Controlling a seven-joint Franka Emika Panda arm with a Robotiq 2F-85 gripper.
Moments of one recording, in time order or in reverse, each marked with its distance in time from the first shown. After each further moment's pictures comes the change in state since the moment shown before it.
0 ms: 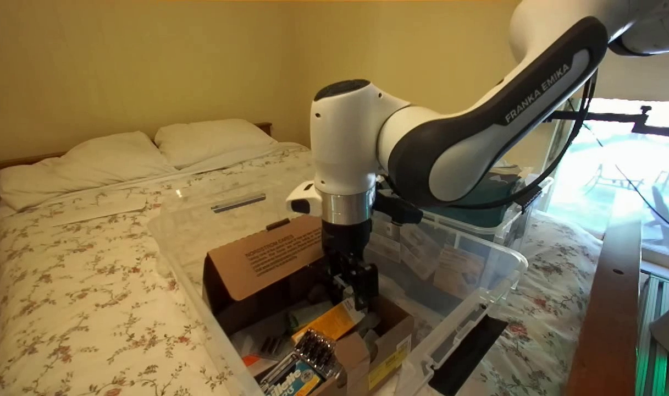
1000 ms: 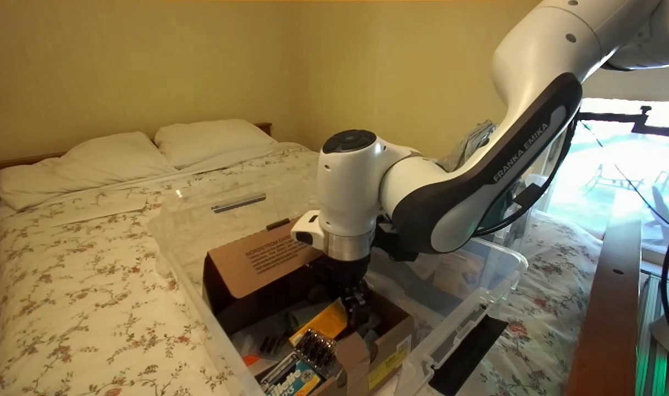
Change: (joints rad) arm 0.042 0.079 -0.068 -0.040 -0.077 0.164 0.126
